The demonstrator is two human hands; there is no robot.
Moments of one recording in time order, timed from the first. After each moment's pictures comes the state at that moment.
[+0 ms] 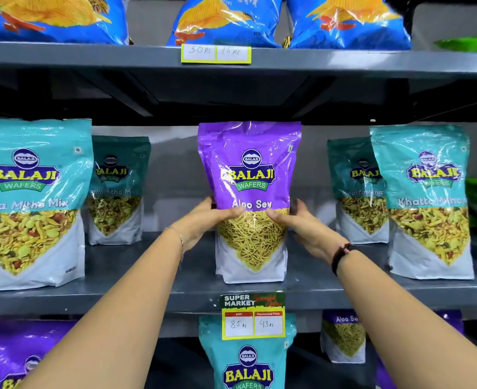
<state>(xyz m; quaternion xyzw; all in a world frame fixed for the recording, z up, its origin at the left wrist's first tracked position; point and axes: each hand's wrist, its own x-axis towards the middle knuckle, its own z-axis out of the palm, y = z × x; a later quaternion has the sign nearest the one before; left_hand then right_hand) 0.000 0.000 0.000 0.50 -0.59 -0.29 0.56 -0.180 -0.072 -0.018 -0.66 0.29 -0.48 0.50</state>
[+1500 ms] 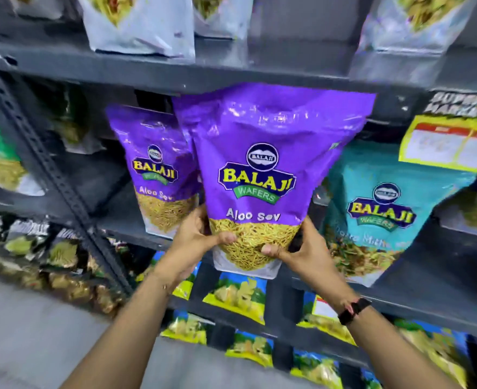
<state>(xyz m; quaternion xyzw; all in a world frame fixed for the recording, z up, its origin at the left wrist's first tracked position) 0.133 0.152 -0.320 0.54 -0.38 -0.35 0.66 -0.032 0.057 -0.323 -0.77 0.32 -0.31 0.46</state>
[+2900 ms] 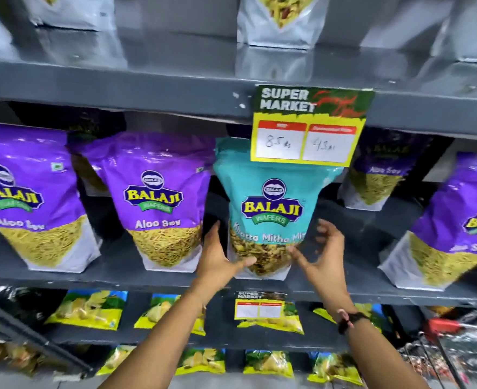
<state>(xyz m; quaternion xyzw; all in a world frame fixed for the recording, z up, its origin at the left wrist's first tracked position) -0.006 0.025 -0.373 0.71 -0.45 -0.28 0.47 -0.183 -0.031 -0.362 -0.67 0.48 -0.44 0.35</state>
